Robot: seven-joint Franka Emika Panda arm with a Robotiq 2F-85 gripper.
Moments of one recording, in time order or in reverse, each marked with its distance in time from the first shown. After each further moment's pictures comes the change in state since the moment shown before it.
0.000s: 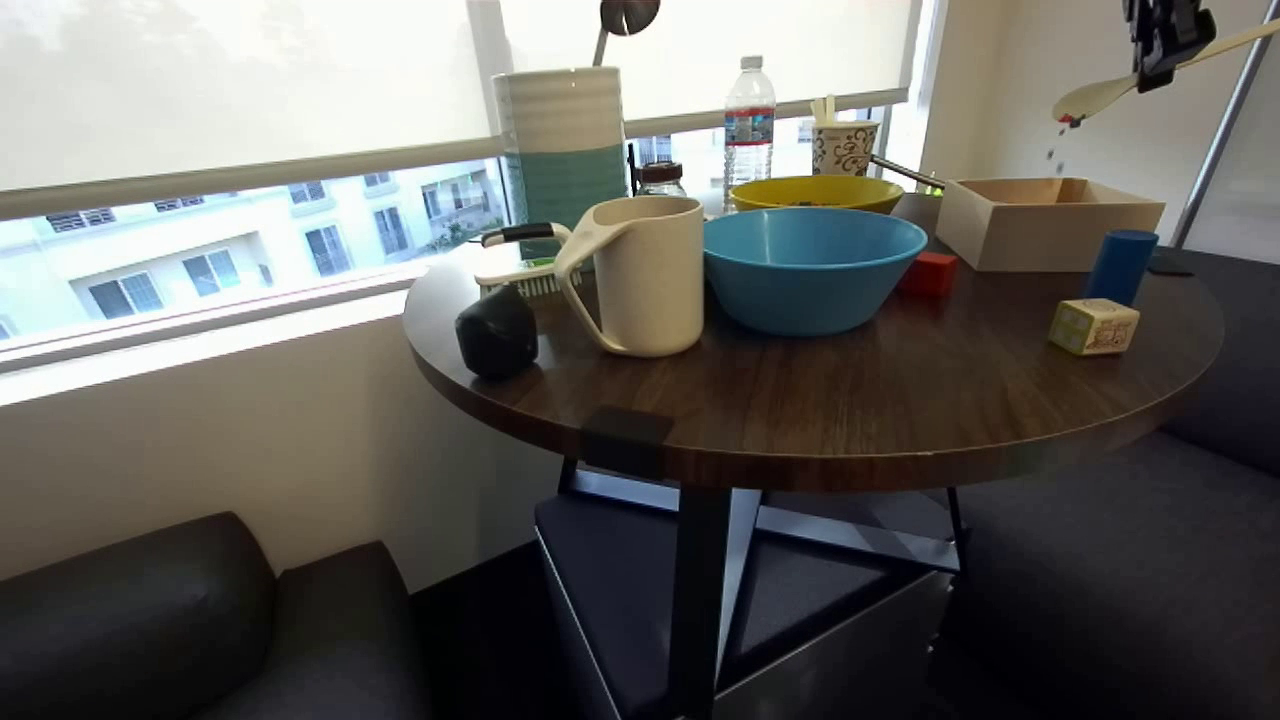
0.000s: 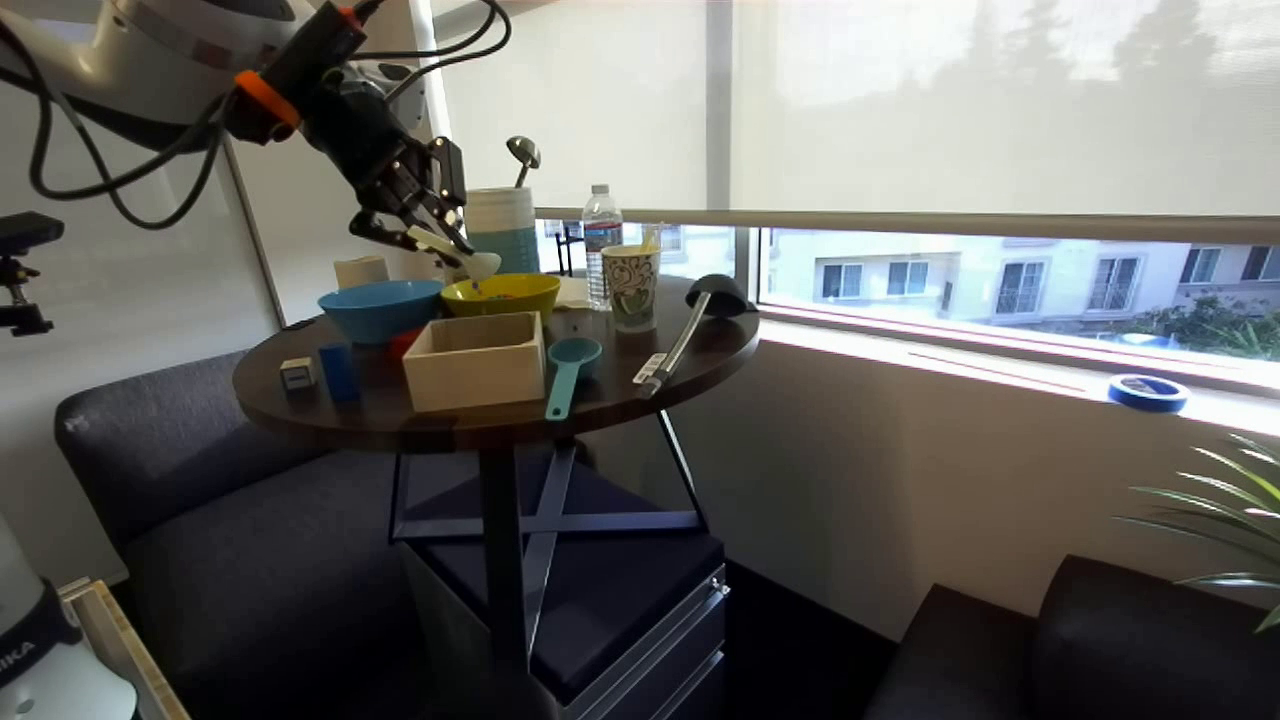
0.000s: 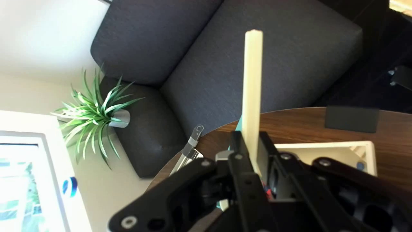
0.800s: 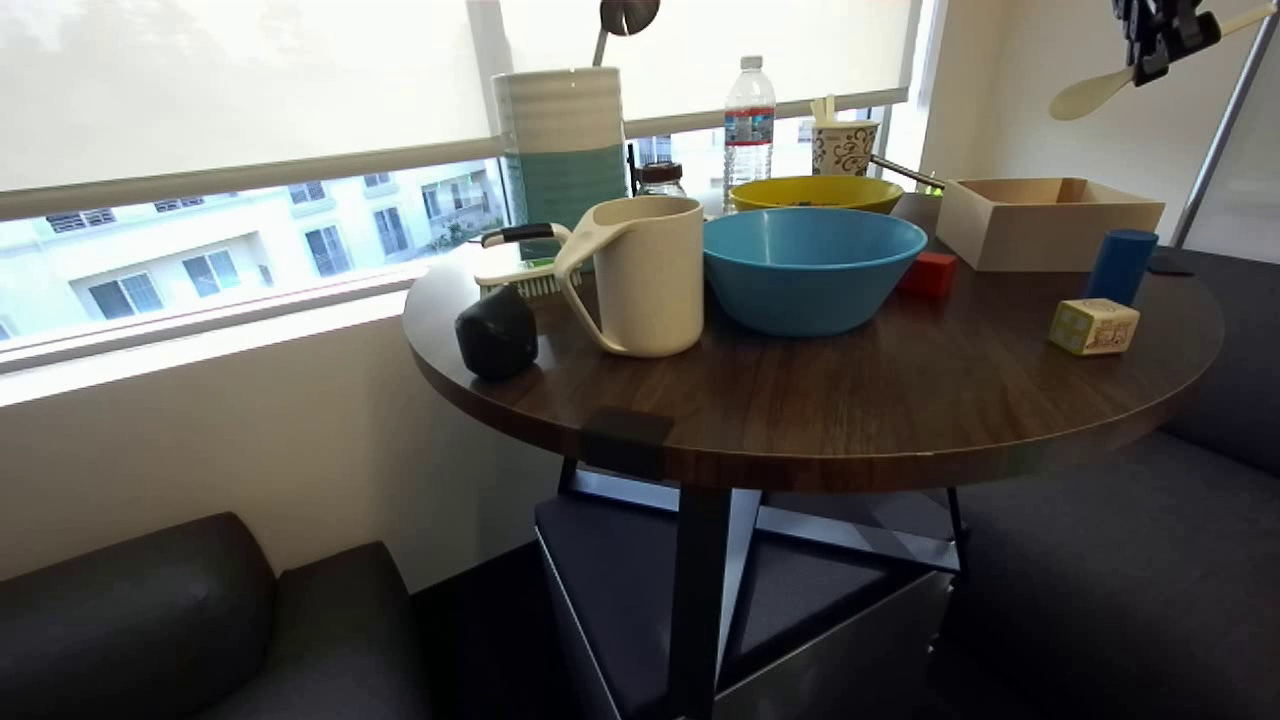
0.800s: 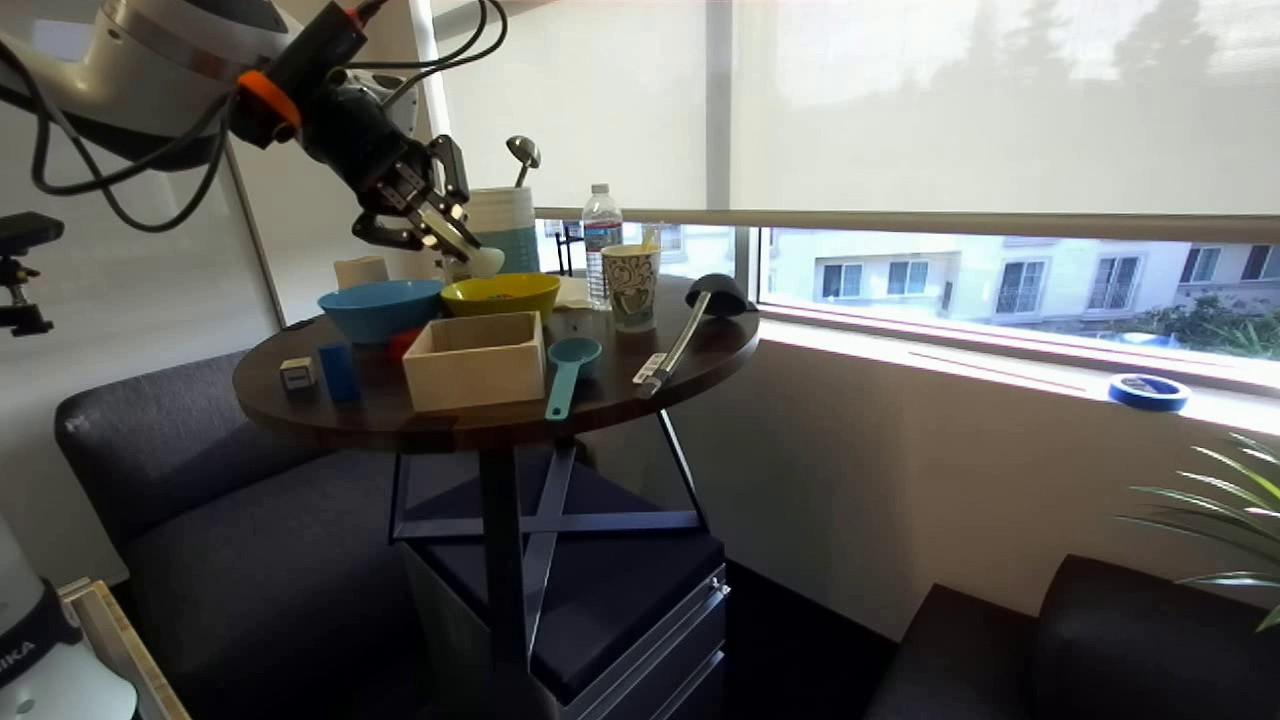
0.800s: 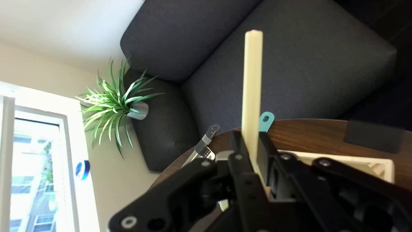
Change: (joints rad) arm 0.051 -0.014 -0.026 -0.035 -0.114 0.011 -0.024
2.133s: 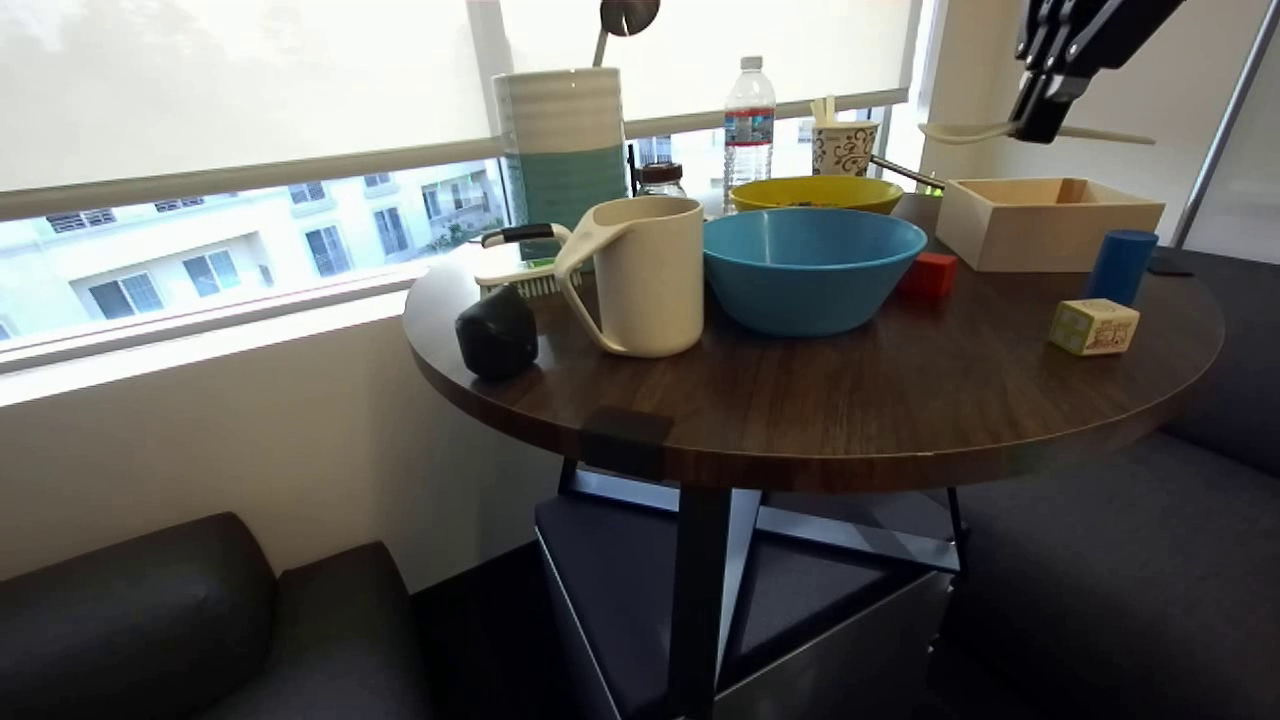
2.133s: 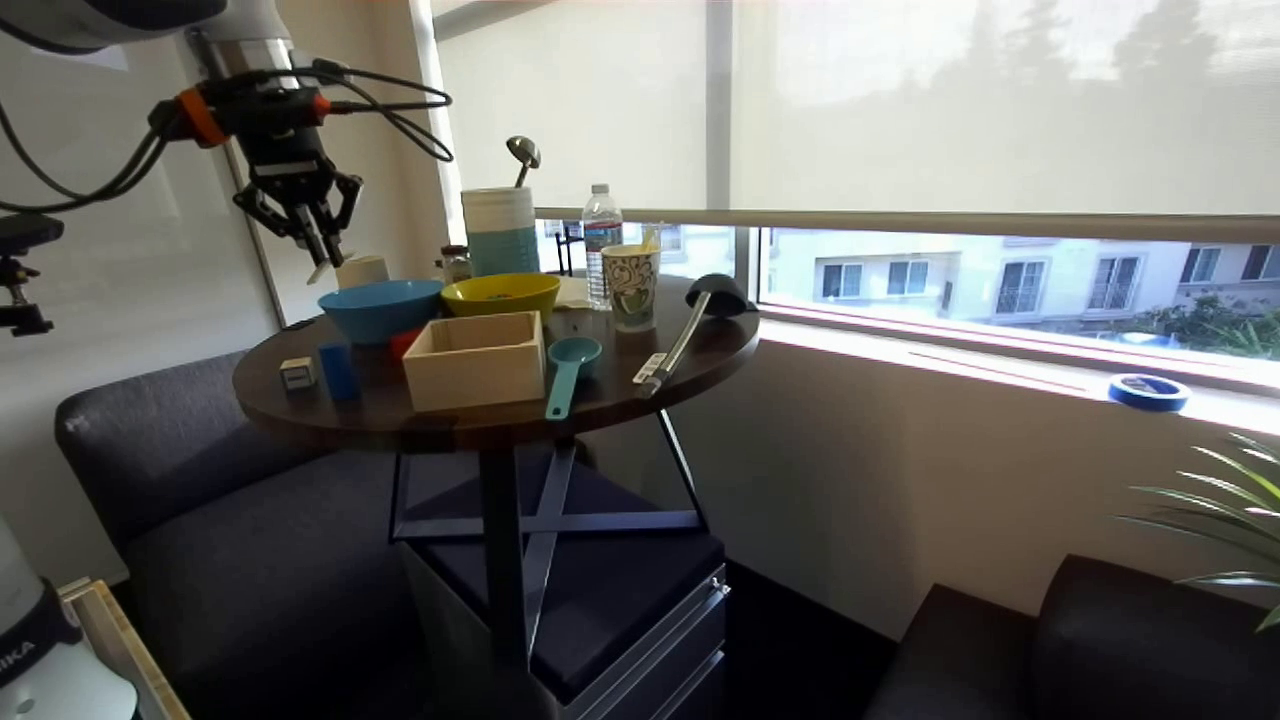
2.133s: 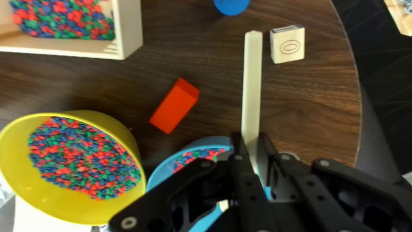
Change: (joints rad) arm 0.255 -0.149 -0.118 -0.007 0.914 0.122 -0.290
